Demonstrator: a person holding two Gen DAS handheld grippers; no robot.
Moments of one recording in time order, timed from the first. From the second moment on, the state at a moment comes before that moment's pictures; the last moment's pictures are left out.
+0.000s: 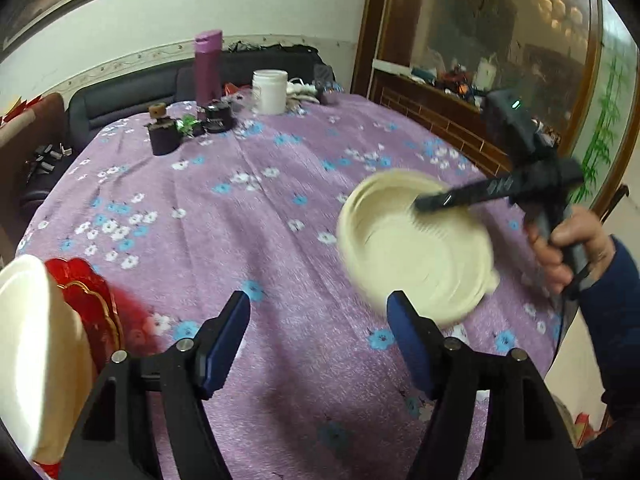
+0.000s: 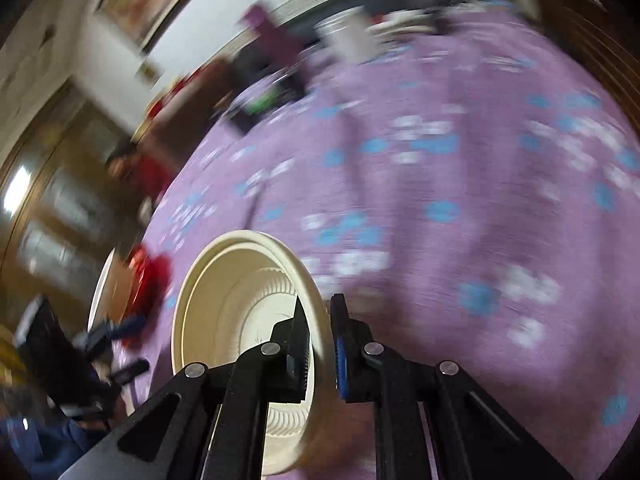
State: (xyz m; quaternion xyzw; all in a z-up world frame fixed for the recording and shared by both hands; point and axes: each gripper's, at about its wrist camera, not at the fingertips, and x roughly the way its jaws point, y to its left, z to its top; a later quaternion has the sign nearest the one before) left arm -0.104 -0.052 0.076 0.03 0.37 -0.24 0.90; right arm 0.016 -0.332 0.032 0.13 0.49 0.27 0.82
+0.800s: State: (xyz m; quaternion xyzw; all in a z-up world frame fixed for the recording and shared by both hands) left arm -0.054 -0.083 0.076 0.02 0.41 -0.24 0.88; right arm -0.064 -0.266 0.075 -0.18 0.36 0.02 0.91
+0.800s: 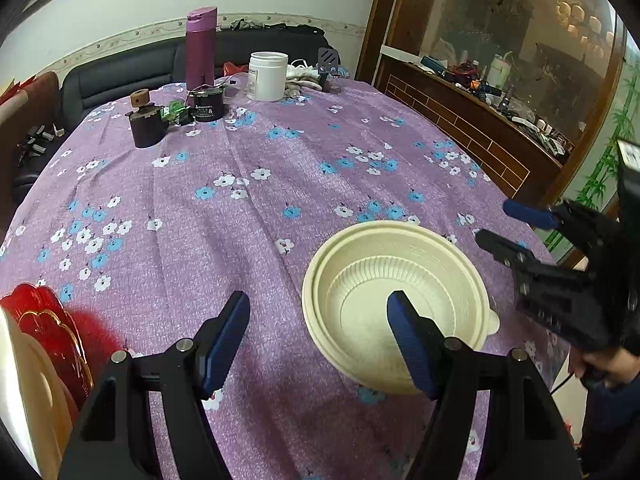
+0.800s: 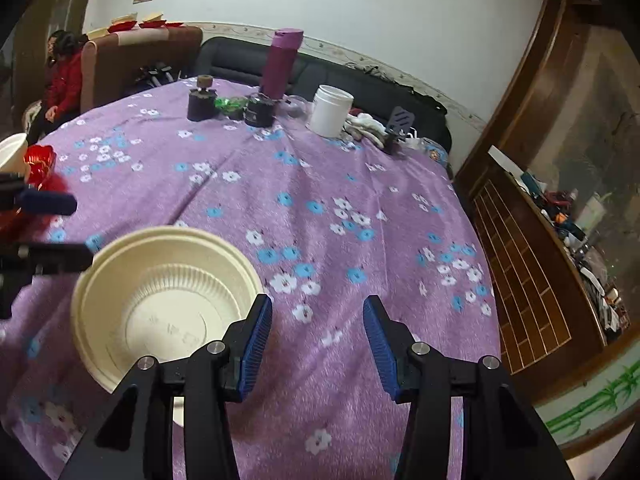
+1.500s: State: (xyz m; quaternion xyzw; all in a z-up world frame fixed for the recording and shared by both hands) left arm -0.024 -0.093 0.056 0.01 0.44 -0.24 0.86; right arm -0.082 -0.288 0.082 -0.06 0.37 0.04 0.93
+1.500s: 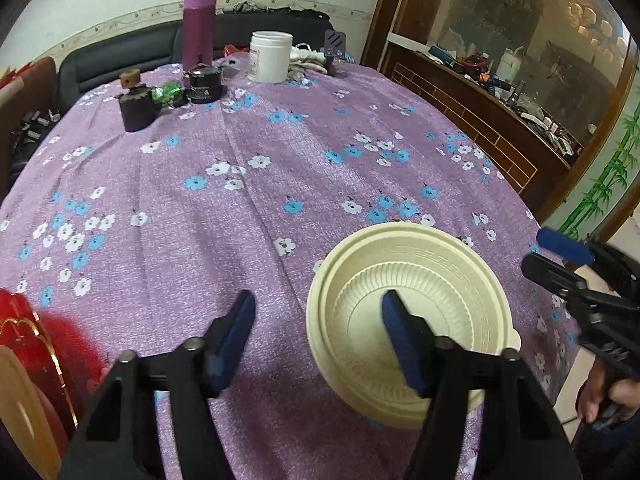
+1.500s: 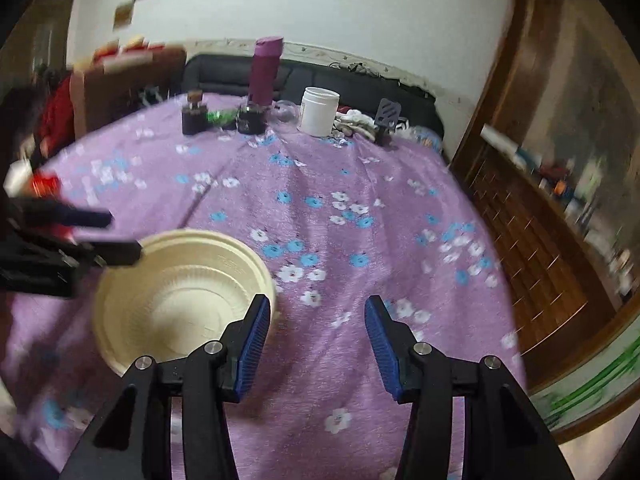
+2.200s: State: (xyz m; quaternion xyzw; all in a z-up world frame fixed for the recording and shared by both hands) left arm -0.033 -0.100 0.041 0.01 0.46 -0.26 0.85; right arm -0.079 -0.308 0.048 0.14 0.44 0.13 0.88
